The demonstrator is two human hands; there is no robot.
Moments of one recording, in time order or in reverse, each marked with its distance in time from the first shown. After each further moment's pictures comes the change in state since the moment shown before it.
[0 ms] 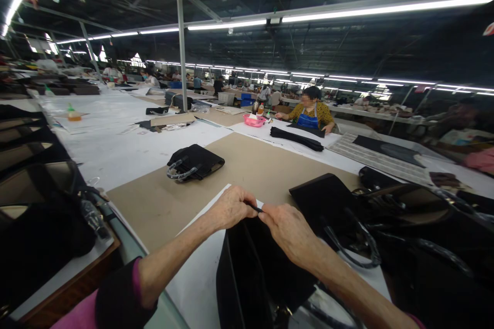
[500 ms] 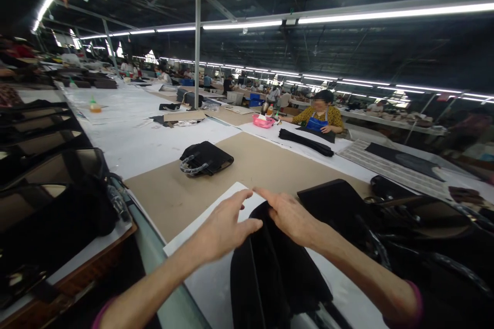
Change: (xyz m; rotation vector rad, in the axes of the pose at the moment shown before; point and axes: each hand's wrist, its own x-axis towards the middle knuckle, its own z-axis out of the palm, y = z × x) left_hand -0.076 0.020 -0.012 0.016 0.180 -0.143; right_hand 0.023 -0.011 -0.015 0.081 -0.117 -0.153
